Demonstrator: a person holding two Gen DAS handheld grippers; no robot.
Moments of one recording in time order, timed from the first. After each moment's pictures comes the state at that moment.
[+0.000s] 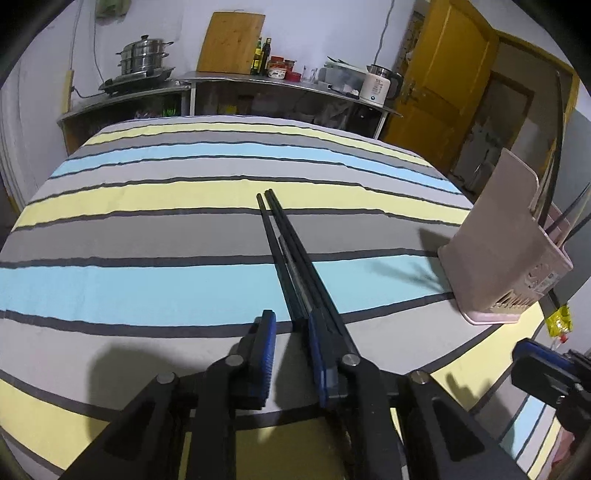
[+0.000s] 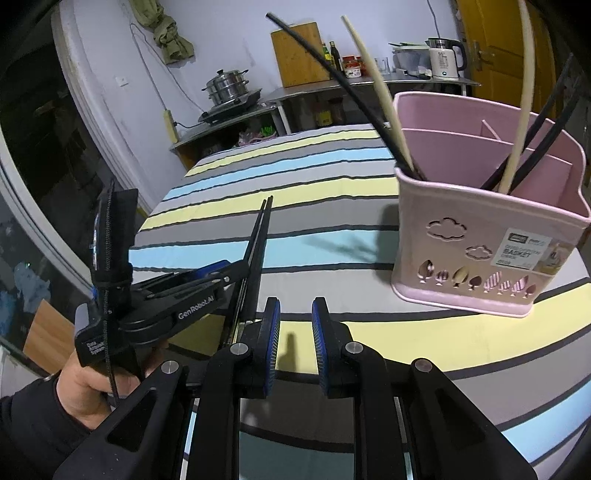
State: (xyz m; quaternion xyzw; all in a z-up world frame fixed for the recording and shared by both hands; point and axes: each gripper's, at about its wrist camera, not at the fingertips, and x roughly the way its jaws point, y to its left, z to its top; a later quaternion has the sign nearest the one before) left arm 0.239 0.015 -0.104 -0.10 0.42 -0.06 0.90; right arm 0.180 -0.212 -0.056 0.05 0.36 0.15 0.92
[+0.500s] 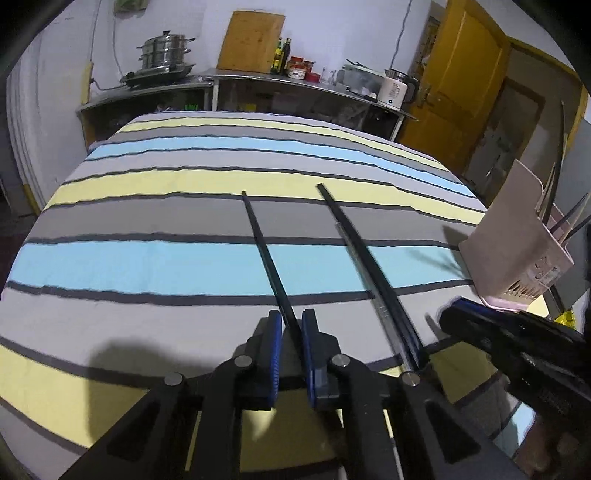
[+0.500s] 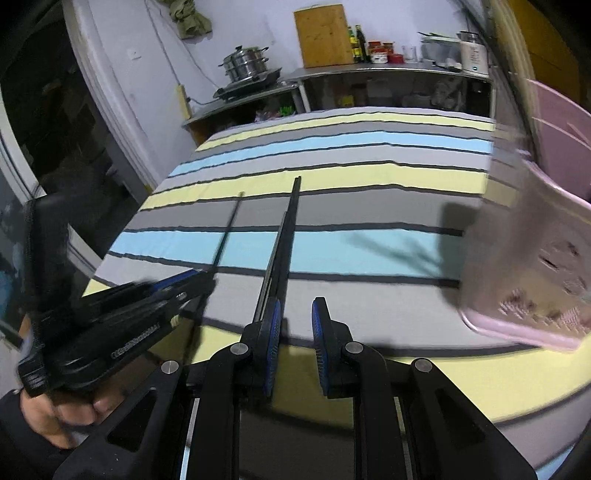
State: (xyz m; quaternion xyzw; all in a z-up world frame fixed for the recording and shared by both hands) left arm 0.211 0.059 -0.101 -0.11 0.42 -0.03 0.90; right arm 0.230 -0.167 -0.088 0.02 0.39 0.18 0.90
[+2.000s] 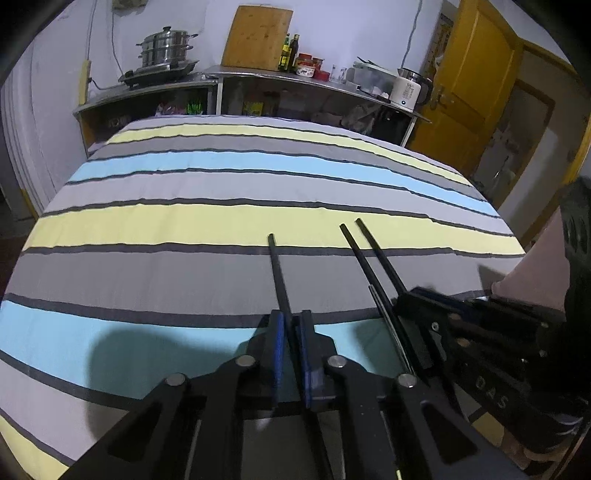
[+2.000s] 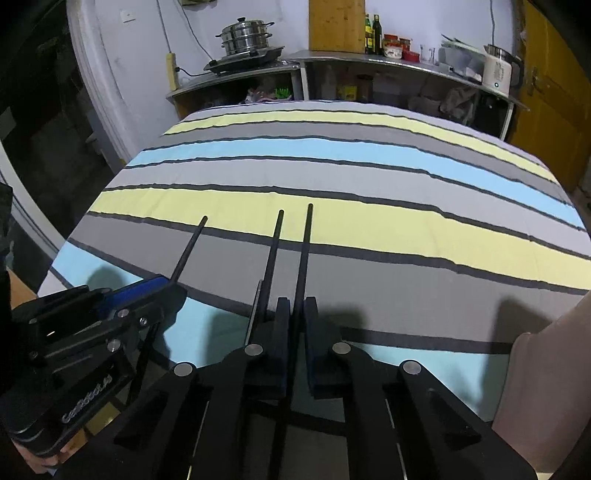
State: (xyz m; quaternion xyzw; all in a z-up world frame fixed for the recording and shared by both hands) left arm 0.279 0.070 -0.104 -0.11 0.43 -0.03 0.89; right arm 0.324 -0.126 -0.098 -0.05 0.41 0.15 0.90
